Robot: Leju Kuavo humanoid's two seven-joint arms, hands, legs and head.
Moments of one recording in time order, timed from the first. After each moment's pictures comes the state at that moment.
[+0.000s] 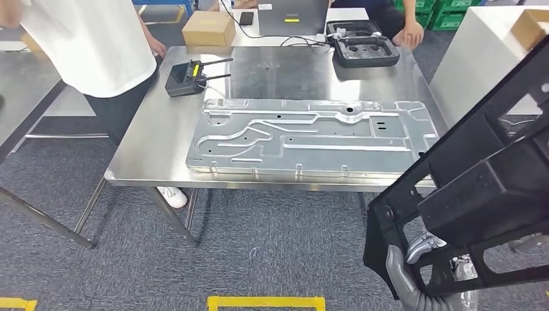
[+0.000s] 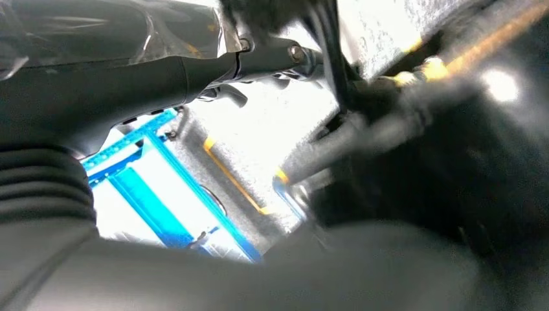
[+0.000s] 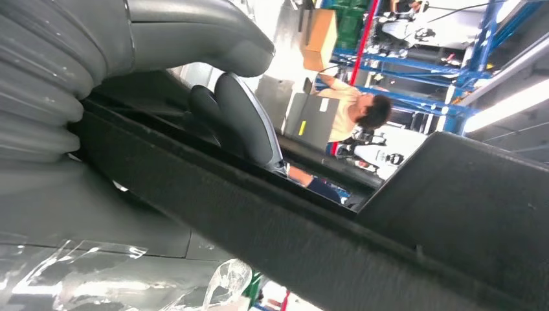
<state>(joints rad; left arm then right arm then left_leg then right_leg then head) -0.09 -0.11 1.11 -0.18 -1.52 -0.63 0.09 0.16 -0.47 0.45 -2.41 0.49 -0.65 0.17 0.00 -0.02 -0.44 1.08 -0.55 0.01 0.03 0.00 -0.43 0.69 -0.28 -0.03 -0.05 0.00</state>
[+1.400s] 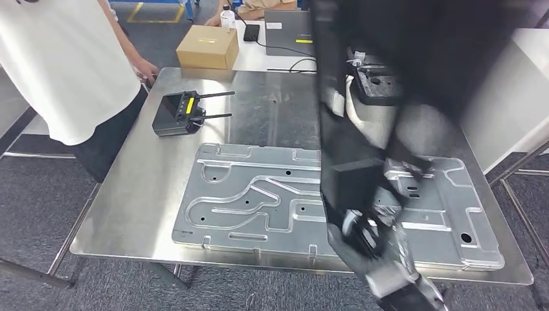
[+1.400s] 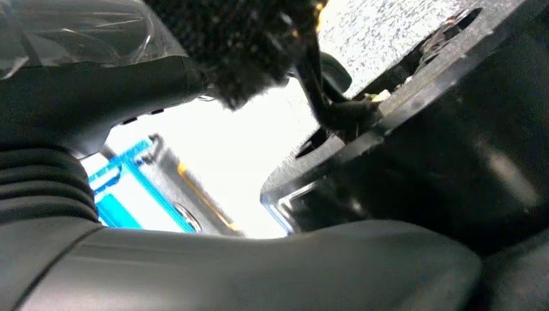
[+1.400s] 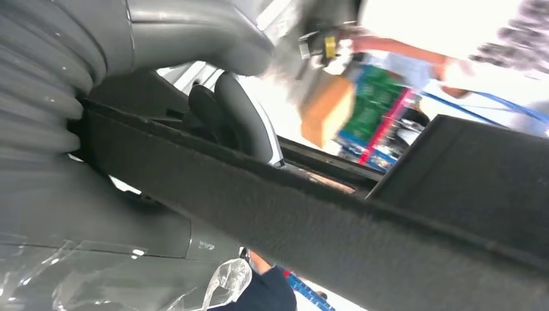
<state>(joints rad) -0.09 -0.12 1.06 -0.18 -1.52 -0.59 0.00 -0.27 -0.40 0.62 -2.20 0.42 -0.20 0.21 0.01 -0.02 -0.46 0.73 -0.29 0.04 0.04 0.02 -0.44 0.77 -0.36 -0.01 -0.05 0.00</state>
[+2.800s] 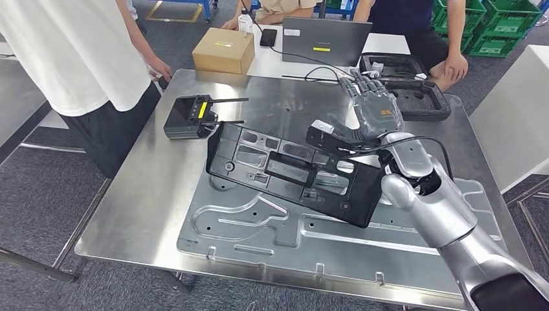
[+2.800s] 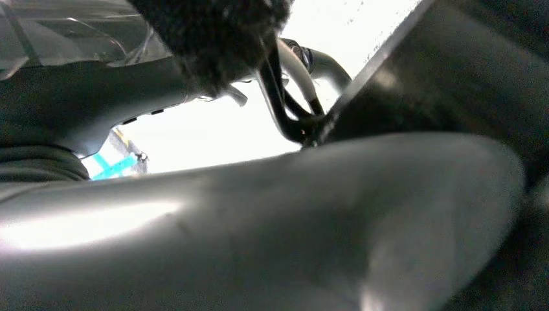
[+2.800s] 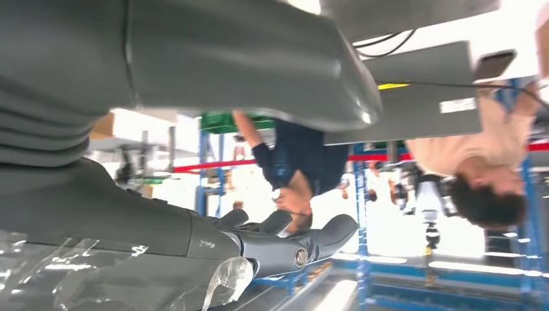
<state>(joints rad) -0.12 -0.13 0.75 -0.19 -1.49 -0.53 0.07 -1.24 -0.25 0.99 -1.39 0.84 0.18 0.40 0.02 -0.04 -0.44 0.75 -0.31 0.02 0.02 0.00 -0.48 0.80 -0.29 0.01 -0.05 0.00</state>
